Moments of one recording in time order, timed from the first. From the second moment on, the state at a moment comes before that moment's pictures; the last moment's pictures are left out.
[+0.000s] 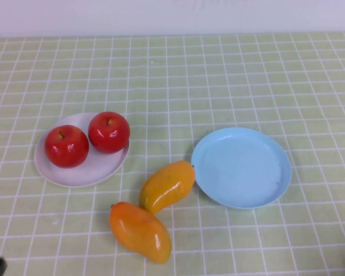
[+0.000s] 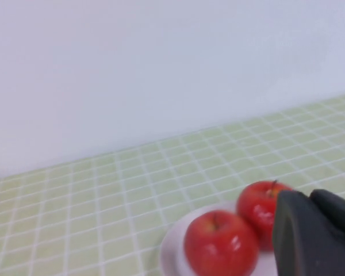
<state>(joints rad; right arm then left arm) -0.01 -0.01 0.03 -0.11 0.36 0.18 -0.24 0.32 -0.20 0.02 -0.03 0.15</state>
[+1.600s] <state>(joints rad) -0.01 -0.01 0.03 -0.11 0.35 0.18 -0.16 -0.01 0.03 -0.03 0.38 0.15</state>
